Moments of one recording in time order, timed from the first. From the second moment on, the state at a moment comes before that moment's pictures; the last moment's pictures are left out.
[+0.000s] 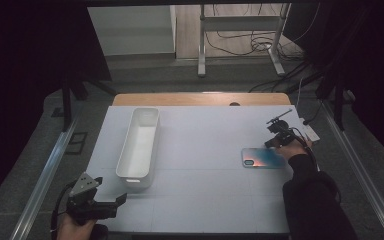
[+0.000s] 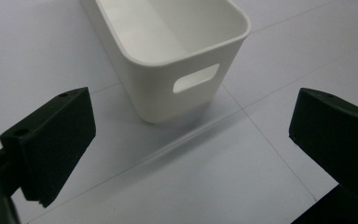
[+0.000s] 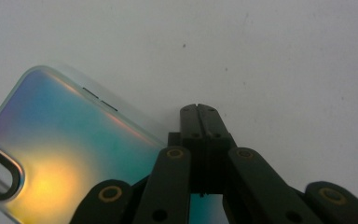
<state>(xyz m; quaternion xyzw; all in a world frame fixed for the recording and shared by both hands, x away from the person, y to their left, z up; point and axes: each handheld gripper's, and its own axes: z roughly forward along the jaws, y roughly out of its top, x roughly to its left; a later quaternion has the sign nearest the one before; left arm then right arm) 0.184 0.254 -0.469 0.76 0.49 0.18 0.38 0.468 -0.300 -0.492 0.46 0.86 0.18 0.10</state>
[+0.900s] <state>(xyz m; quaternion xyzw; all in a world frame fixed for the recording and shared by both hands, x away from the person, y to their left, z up) 0.183 0.253 -0.469 0.77 0.49 0.18 0.38 0.412 -0.326 -0.491 0.47 0.86 0.19 0.10</state>
